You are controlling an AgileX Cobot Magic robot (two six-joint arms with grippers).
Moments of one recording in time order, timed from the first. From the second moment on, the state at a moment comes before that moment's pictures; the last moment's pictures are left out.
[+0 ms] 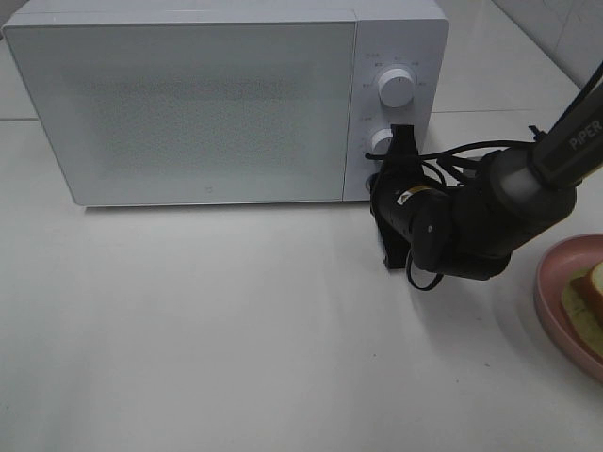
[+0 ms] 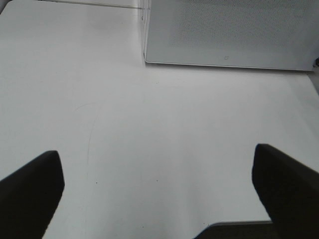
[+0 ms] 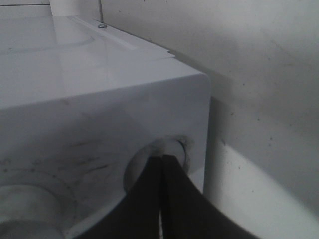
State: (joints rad) left arm -0.01 -0.01 -0.51 -0.11 1.08 0.00; right arm 0.52 2.15 -0.88 0.57 -0.86 1.36
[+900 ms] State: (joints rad) left arm -0.01 -0.01 -0.51 -0.11 1.08 0.00; right arm 0.52 2.19 -0.93 0.63 -0.89 1.31
